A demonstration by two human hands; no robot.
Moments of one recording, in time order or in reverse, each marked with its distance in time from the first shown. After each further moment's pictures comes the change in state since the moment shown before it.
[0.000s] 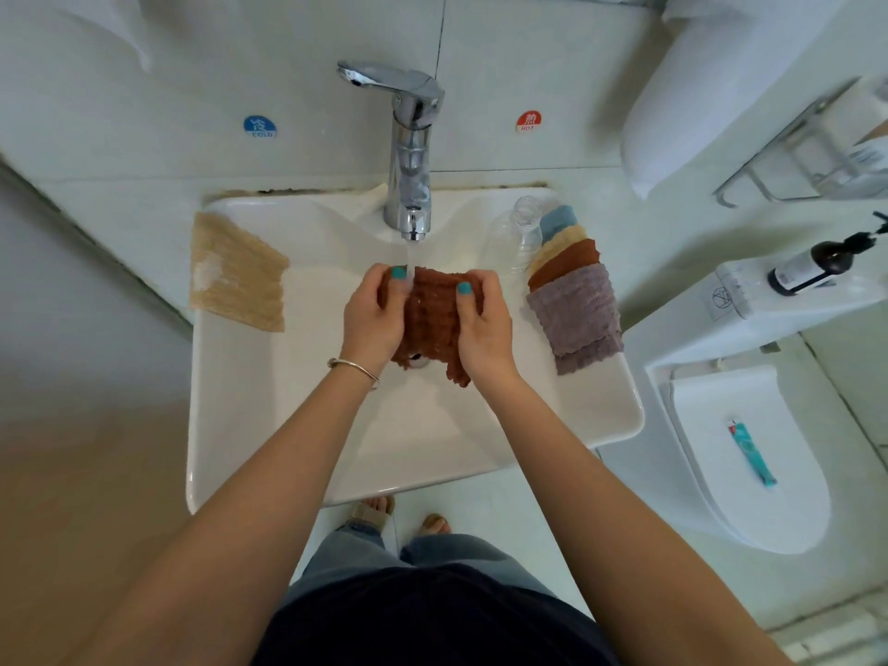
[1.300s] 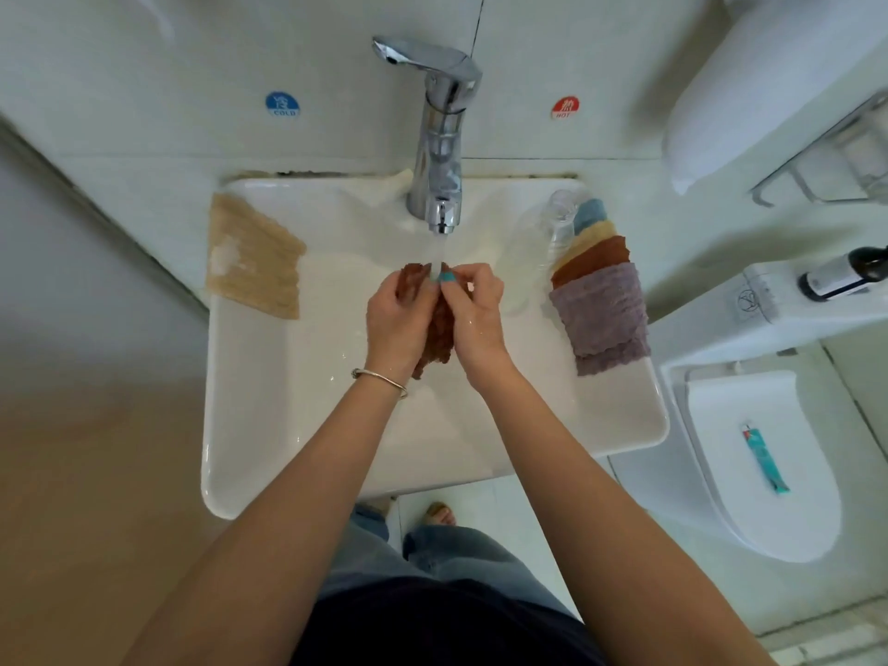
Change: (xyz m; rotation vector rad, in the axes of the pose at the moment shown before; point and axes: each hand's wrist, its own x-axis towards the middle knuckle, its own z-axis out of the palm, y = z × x) left_hand -0.015 0.020 0.003 -0.300 0.085 -0.328; right_hand 0.003 -0.015 0.029 0.271 -0.108 0.139
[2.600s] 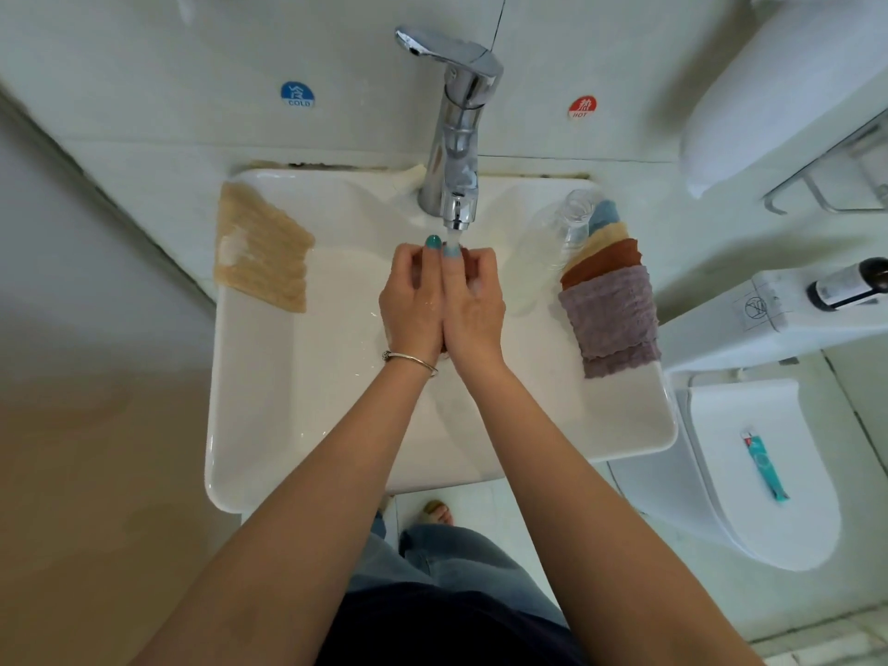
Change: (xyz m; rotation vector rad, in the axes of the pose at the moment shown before) left_hand 0.010 0.003 0.018 -0.024 0.146 0.121; right_hand 0.001 -0.007 0.021 -0.112 0.134 -0.079
